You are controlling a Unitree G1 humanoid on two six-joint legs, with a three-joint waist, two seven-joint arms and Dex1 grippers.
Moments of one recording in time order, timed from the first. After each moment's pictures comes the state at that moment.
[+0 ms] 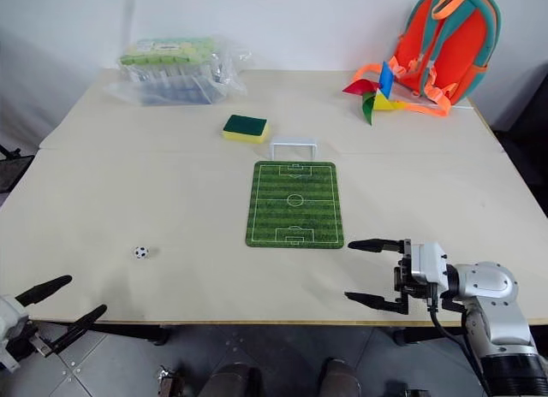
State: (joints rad) left arm 0.48 0.64 0.66 -0.03 -0.39 -0.20 -0.91; right arm -0.11 -0.71 -0.12 0.04 0.55 -0.21 1.44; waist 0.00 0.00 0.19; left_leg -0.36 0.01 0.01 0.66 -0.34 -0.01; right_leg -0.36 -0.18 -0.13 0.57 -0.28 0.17
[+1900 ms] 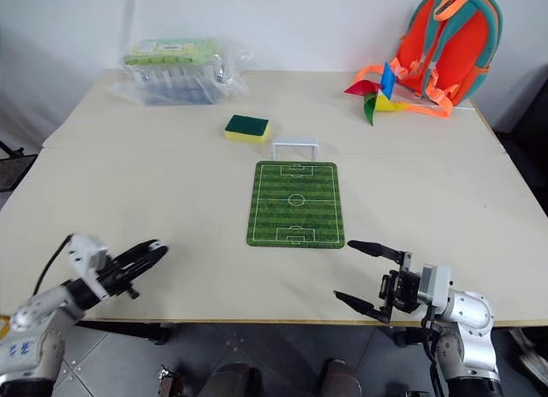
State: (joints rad) left arm -0.09 0.60 0.24 -0.02 -0.46 0.16 -0.90; right arm -0.03 -0.49 -0.20 0.06 0.62 -0.42 1.40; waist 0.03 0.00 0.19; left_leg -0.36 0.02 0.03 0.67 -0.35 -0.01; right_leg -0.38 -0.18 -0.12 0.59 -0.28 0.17
